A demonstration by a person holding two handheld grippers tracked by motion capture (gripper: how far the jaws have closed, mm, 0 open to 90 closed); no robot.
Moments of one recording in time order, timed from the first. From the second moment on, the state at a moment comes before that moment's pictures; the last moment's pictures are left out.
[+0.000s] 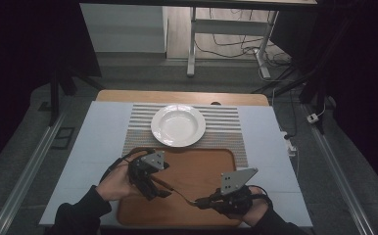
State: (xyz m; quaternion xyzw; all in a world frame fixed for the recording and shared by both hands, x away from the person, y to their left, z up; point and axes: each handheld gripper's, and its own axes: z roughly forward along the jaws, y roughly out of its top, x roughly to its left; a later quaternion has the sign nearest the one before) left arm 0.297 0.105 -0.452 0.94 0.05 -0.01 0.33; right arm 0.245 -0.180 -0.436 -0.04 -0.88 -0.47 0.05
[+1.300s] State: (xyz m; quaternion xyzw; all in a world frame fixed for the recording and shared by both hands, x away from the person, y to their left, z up) left arm 0.277 0.105 -0.455 0.95 -0.03 -0.05 0.29; right arm 0.246 -0.189 -0.436 -0.07 -0.89 -0.45 -0.01
